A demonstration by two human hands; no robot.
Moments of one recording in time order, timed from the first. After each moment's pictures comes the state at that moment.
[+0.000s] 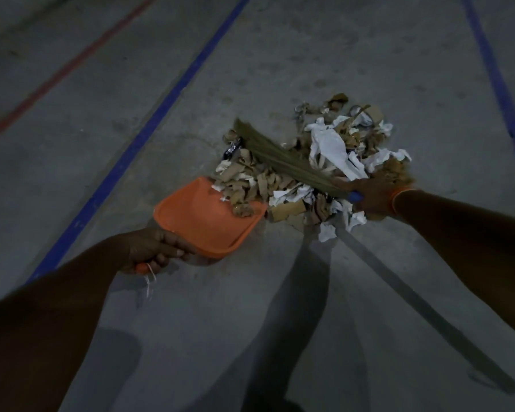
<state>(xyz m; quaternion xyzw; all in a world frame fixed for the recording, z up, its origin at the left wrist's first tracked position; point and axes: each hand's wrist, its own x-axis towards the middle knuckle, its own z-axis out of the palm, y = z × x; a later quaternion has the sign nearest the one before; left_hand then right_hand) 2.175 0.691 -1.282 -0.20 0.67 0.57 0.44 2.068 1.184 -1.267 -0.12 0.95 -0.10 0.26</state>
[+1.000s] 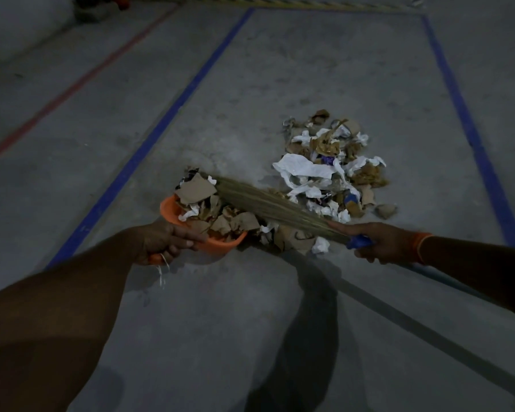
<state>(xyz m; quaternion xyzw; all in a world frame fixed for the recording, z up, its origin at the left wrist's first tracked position) 2.185 0.713 -1.260 -0.17 0.66 0.60 0.42 2.198 1.215 -1.247 -0.12 0.89 -0.27 0.34</state>
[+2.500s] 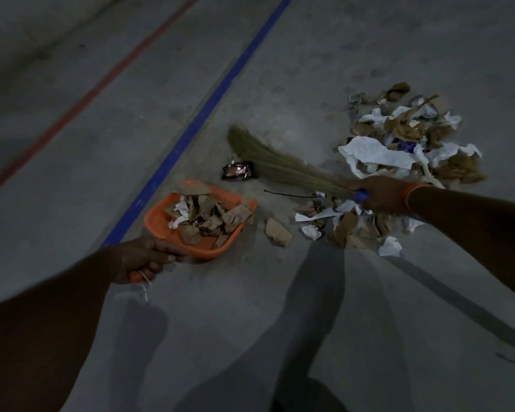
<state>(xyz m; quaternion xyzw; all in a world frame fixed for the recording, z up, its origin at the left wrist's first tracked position) 2.252 0.569 -1.276 -0.29 0.65 0.59 0.38 2.079 1.077 -1.270 -0.20 0.93 -0.14 0.27</state>
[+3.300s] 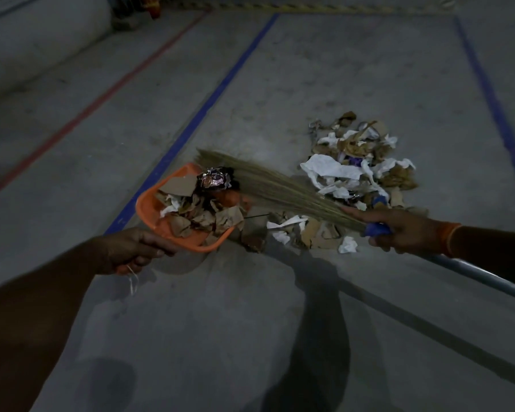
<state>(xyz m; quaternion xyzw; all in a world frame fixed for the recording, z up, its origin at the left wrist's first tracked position) 2.246 0.595 -1.226 -0.17 0.75 0.52 0.37 2.212 1.165 -1.192 -0.20 0.90 -0.25 0.28</state>
